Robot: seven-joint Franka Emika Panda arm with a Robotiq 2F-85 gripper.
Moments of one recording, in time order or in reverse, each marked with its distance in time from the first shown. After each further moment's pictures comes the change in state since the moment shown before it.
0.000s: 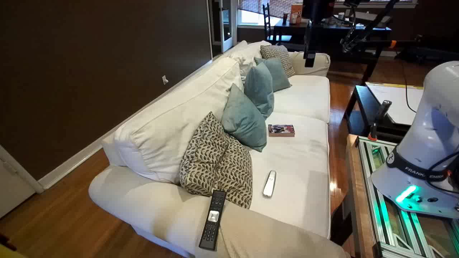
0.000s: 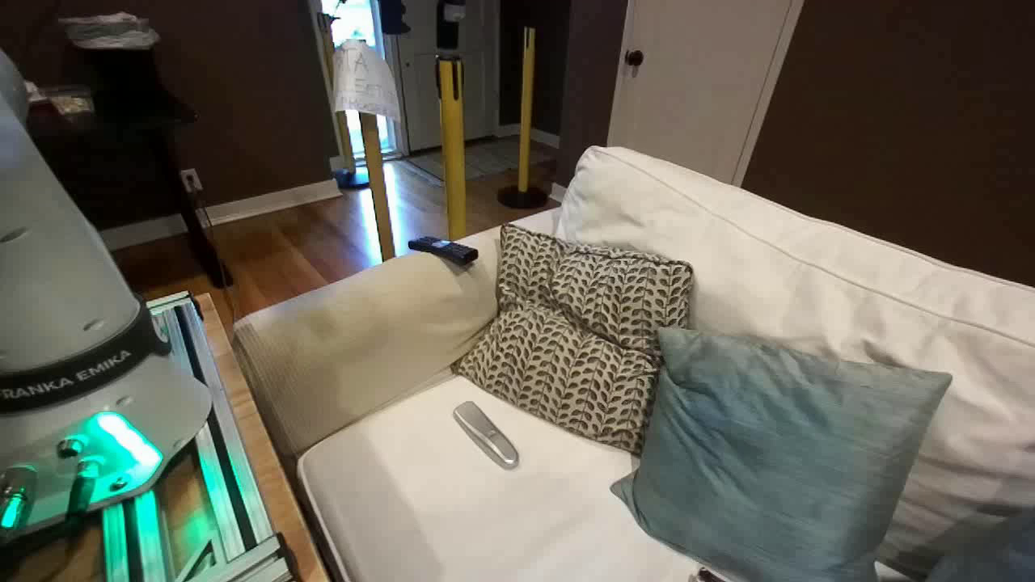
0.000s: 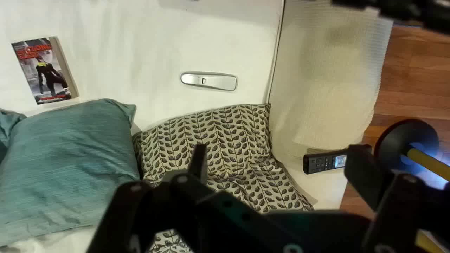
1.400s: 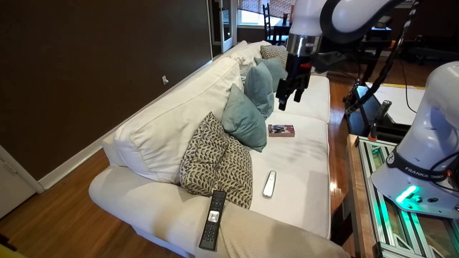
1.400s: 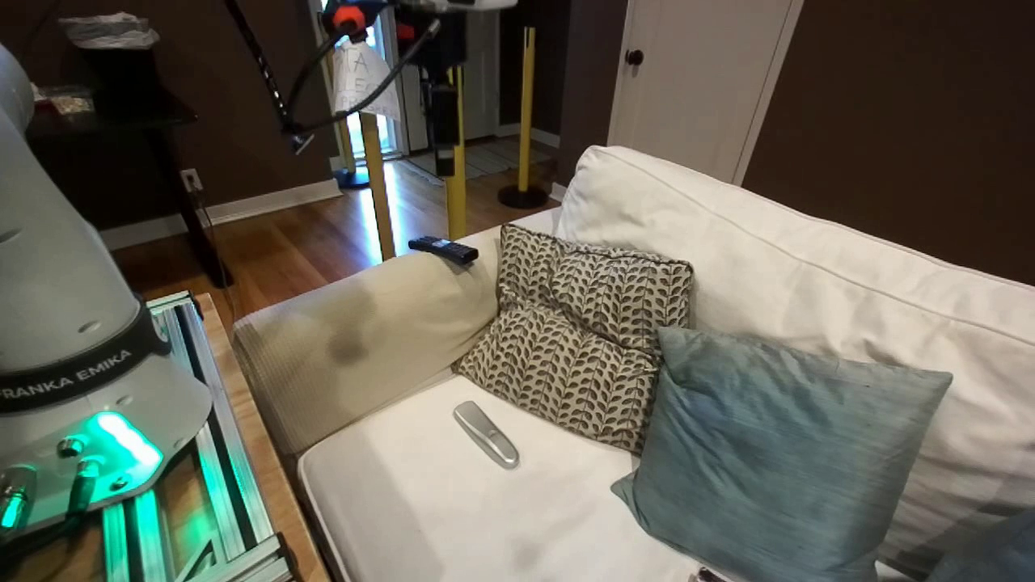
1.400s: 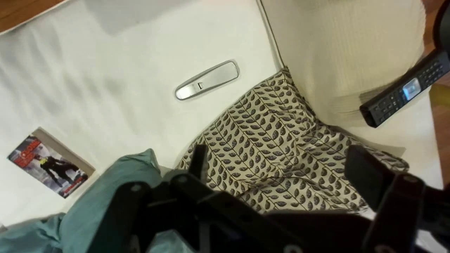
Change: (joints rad) arm -0.061 0.146 0.091 -0.279 0.089 0.492 0.518
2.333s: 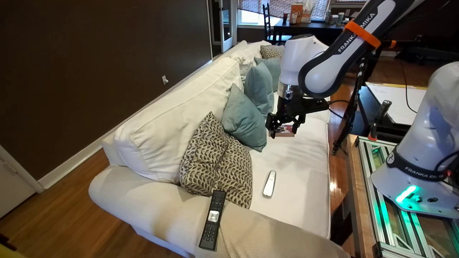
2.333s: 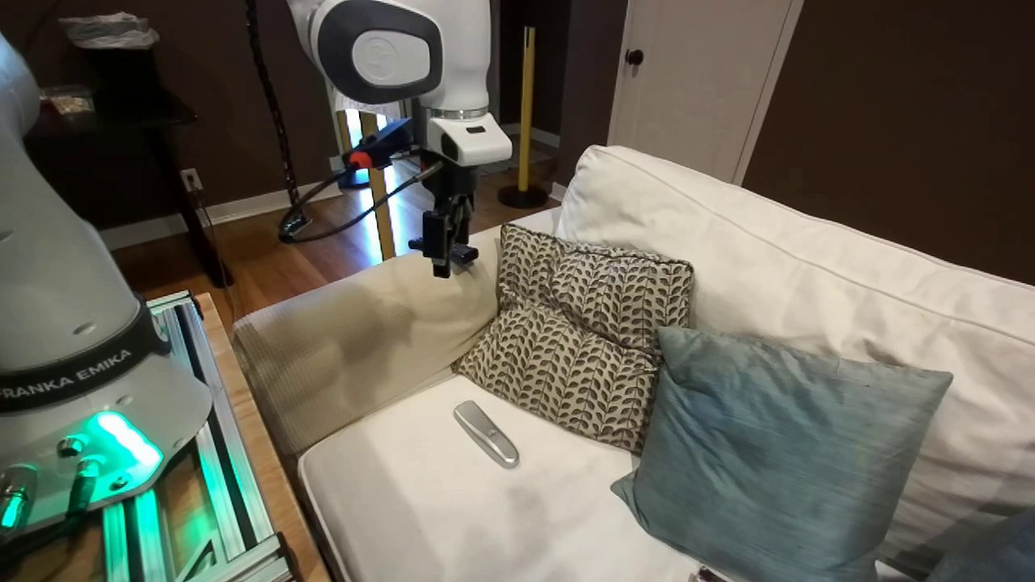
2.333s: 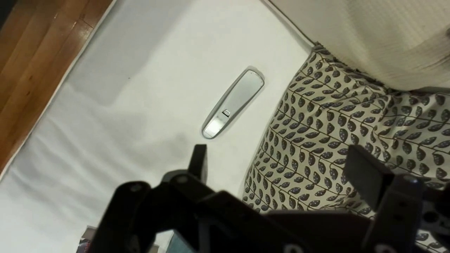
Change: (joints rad) arm -0.057 0.362 0.050 -0.066 0.030 0.382 0.385
